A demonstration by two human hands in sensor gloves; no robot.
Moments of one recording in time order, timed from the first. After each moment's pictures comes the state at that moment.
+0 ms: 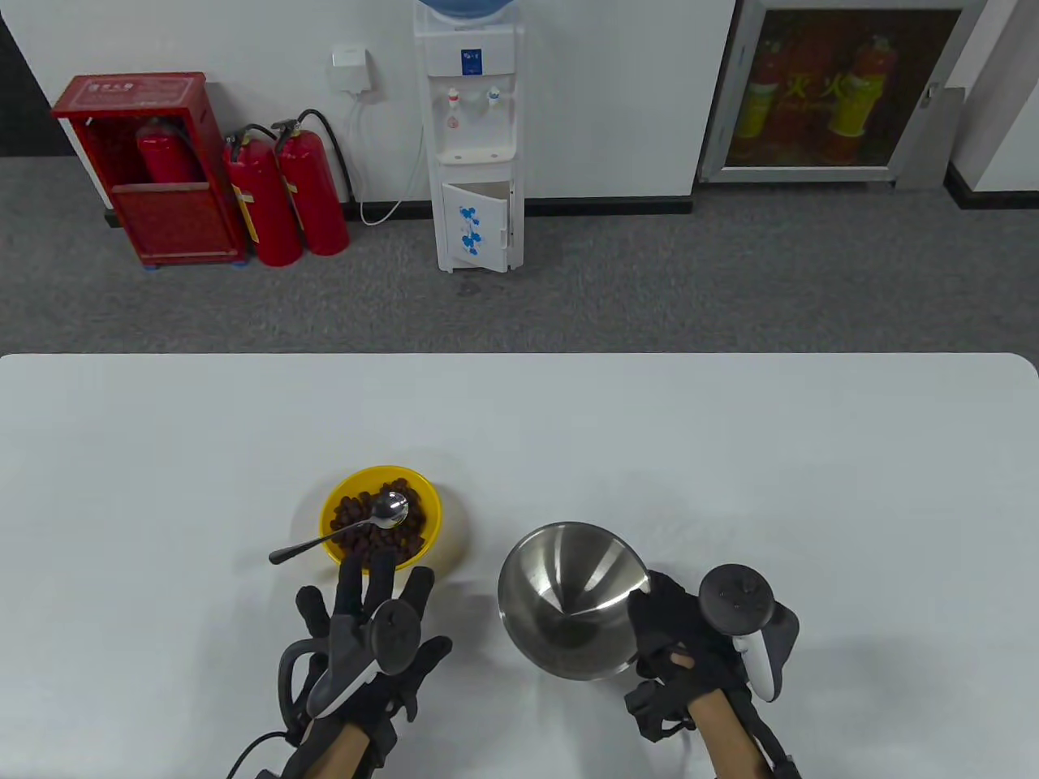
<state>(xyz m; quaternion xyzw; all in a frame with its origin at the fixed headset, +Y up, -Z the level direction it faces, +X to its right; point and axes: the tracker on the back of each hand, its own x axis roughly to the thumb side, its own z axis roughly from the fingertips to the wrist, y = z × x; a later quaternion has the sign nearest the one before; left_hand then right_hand) -0.190 -0.757 -0.270 -0.09 -0.01 0.03 1.00 0.176 -0.754 -0.290 -0.07 0.02 0.91 0.41</state>
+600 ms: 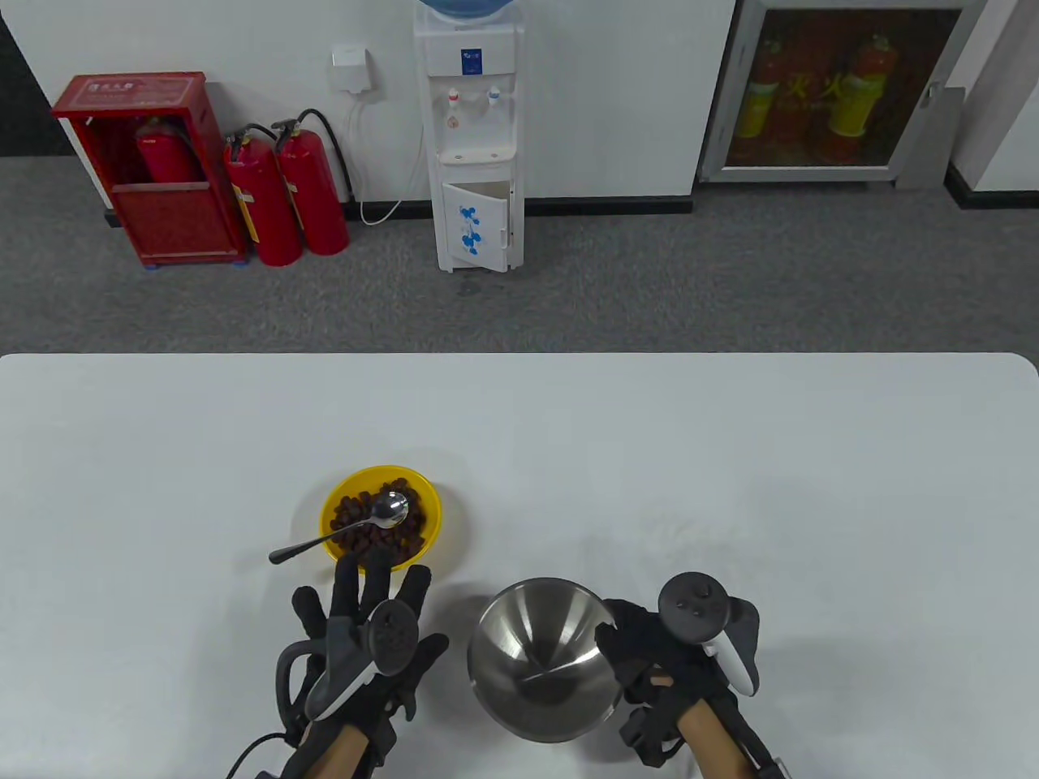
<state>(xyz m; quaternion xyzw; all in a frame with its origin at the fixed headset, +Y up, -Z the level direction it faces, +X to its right) -0.193 -0.758 -0.270 -0.08 0.00 0.03 1.00 0.155 -0.777 -0.292 0.01 0.10 0.92 0.37</state>
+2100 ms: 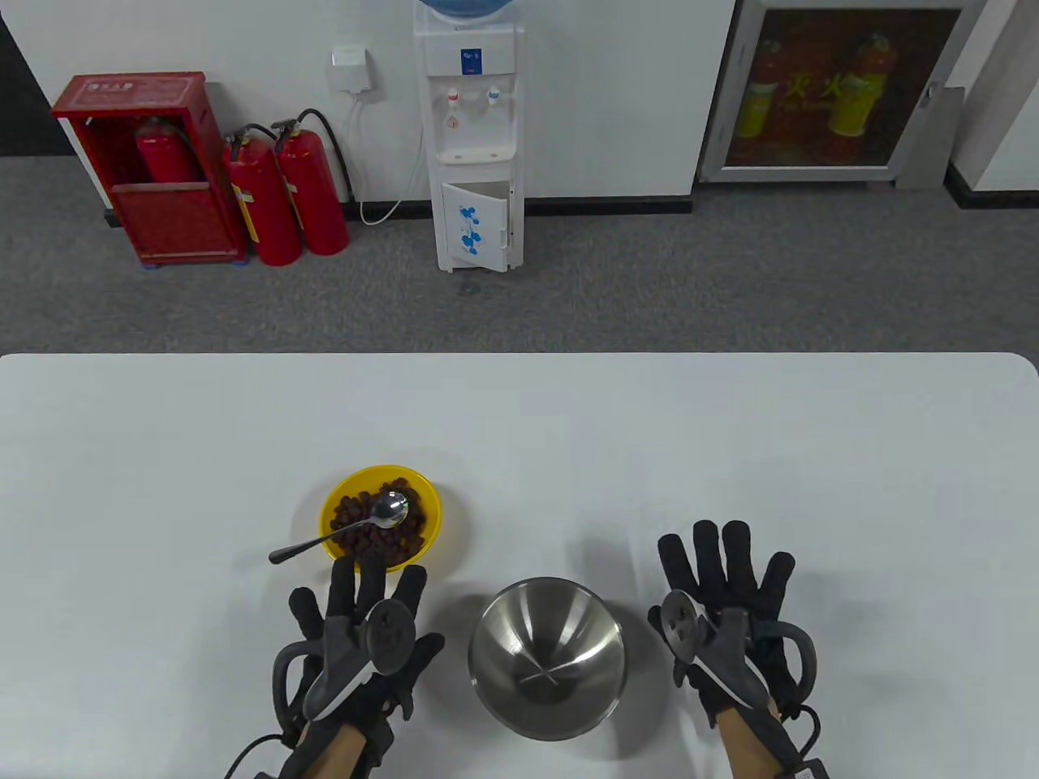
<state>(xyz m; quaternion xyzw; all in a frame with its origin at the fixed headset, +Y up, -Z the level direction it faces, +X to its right) -0.195 -0.757 -0.269 -0.08 0.01 0.03 1.00 0.188 -0.755 -0.286 -0.06 -0.07 0.99 -0.07</state>
